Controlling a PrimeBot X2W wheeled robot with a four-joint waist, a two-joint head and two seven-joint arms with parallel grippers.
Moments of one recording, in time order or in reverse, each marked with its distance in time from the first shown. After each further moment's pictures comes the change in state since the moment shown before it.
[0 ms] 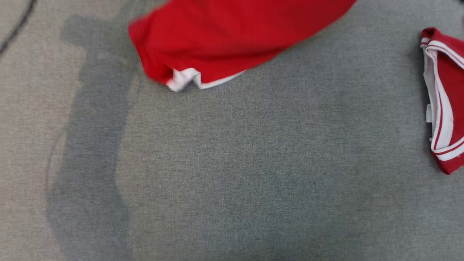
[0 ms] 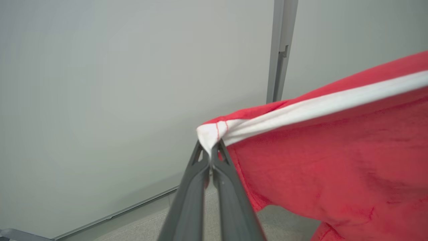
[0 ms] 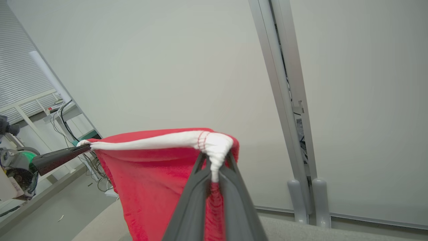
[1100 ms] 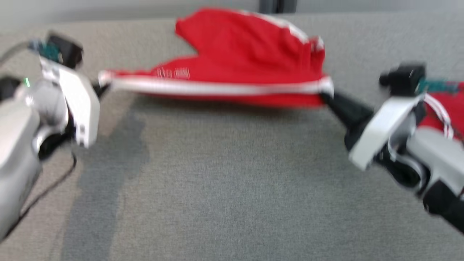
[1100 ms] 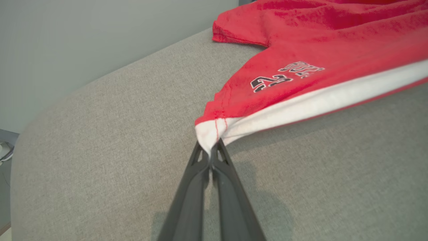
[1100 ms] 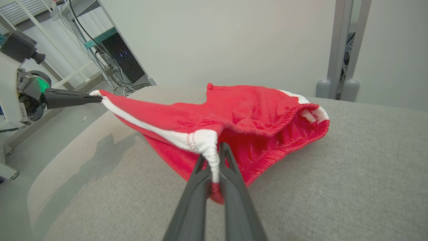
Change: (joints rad) left arm 0.362 0.158 -0.466 0.095 -0.323 -0.009 -0.069; right arm 0.217 -0.214 0.734 0.012 0.258 0.000 -0.286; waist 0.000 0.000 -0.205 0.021
